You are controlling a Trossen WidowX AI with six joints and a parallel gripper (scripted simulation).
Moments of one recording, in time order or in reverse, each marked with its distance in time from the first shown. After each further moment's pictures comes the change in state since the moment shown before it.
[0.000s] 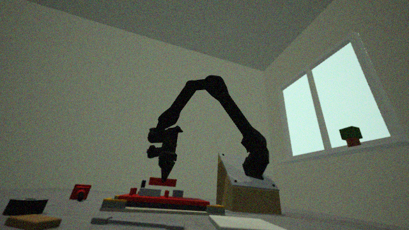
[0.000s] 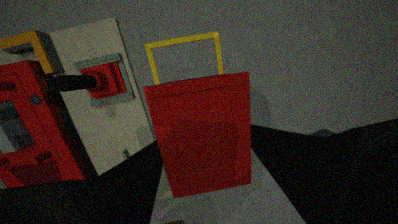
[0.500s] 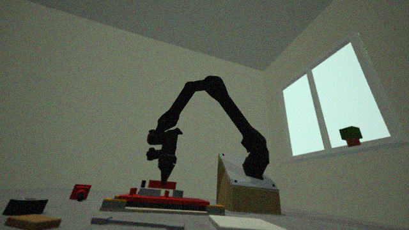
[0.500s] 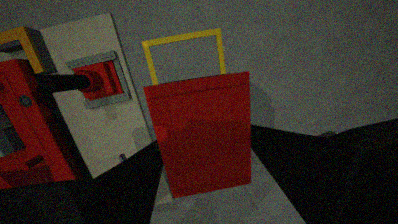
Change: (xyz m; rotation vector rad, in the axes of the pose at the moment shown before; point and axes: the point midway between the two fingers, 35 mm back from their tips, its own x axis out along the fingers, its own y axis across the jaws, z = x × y) arm 0.009 0.000 0.000 0.000 0.000 0.001
